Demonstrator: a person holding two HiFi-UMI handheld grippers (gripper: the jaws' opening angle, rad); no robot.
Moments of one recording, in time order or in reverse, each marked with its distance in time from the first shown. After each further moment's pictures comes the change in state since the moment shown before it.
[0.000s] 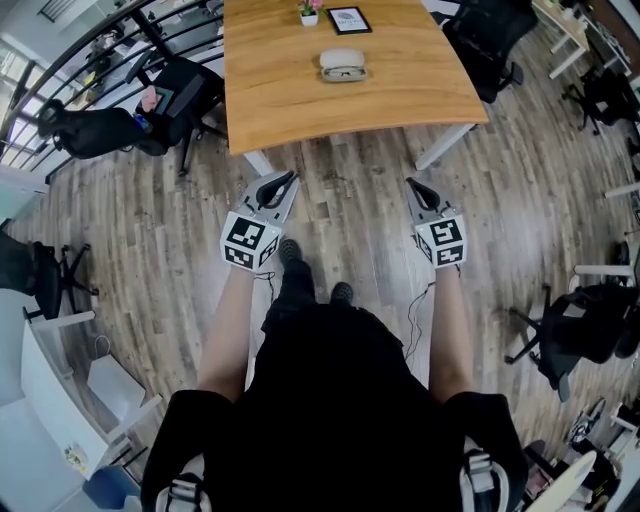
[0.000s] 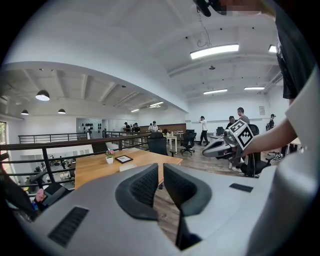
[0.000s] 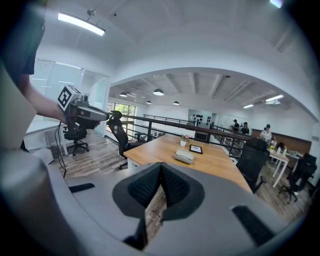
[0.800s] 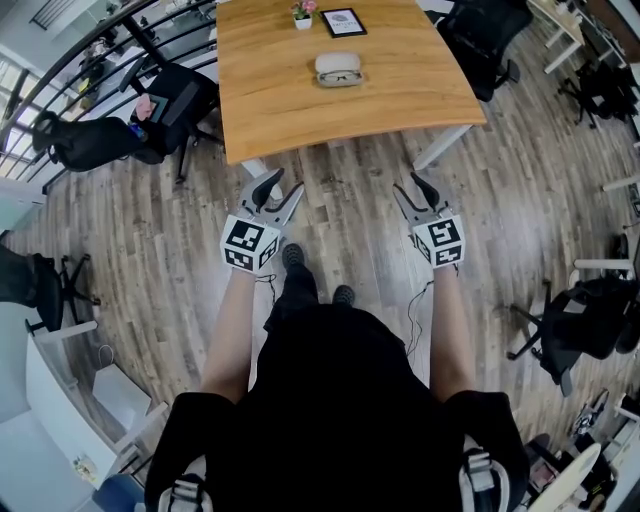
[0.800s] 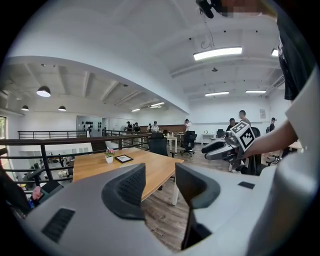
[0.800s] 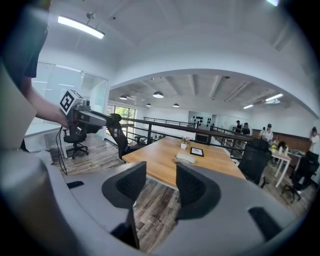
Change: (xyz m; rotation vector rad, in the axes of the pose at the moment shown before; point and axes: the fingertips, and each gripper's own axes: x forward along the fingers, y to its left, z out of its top) left arm 0.016 0.023 -0.002 -0.031 -0.008 -0.009; right arm 0.020 -0.004 0.012 0.009 -0.030 0.006
